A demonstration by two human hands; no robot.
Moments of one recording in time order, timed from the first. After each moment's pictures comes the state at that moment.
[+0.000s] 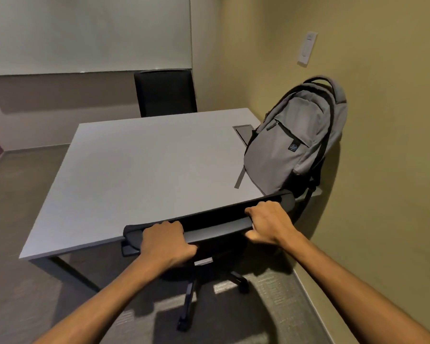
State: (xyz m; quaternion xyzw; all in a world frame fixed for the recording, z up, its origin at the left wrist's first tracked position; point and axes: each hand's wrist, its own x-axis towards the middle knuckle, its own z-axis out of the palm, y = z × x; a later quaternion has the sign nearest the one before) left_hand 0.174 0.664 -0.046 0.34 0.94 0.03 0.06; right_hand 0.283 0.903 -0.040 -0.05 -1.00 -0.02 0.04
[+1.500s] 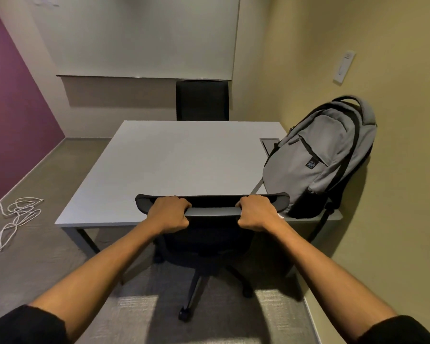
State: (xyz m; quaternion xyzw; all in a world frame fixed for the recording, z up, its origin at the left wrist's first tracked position) left_hand 0.147 0.688 -0.034 0.34 0.94 0.06 0.06; right_hand 0.238 0.922 -0.032 -0.05 -1.00 0.08 -0.03
